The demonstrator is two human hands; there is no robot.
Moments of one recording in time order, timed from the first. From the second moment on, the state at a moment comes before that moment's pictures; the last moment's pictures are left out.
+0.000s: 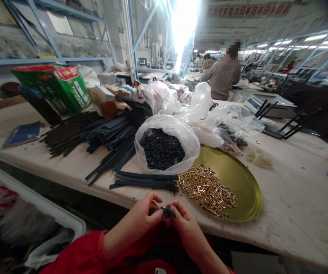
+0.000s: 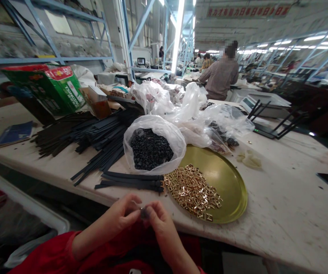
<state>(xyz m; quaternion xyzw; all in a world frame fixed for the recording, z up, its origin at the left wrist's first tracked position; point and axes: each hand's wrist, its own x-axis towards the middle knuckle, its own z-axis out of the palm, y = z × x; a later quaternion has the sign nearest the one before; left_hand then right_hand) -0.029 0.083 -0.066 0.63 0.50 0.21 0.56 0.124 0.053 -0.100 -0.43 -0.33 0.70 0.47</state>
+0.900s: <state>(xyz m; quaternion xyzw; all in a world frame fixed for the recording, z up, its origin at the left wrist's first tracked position) -0.037 0.064 -0.063 0.48 0.49 0.22 0.69 0.120 0.052 -0.111 -0.53 -0.40 0.59 0.46</state>
